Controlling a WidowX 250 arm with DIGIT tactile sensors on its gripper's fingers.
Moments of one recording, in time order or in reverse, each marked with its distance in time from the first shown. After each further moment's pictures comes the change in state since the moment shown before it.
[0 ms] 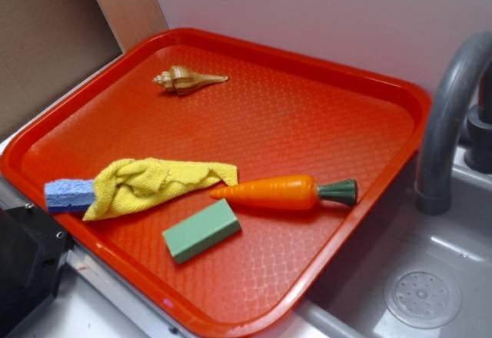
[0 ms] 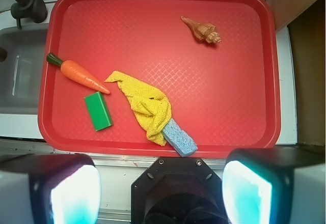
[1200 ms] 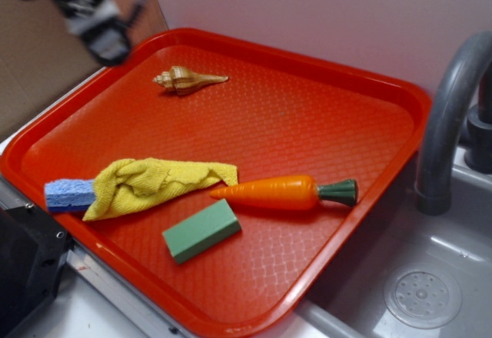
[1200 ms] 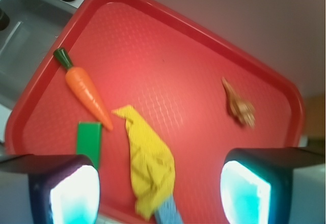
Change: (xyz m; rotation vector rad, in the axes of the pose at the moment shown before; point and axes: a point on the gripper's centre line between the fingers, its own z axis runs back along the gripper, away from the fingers) arm 0.071 -0.079 -0.079 0.151 -0.027 -0.539
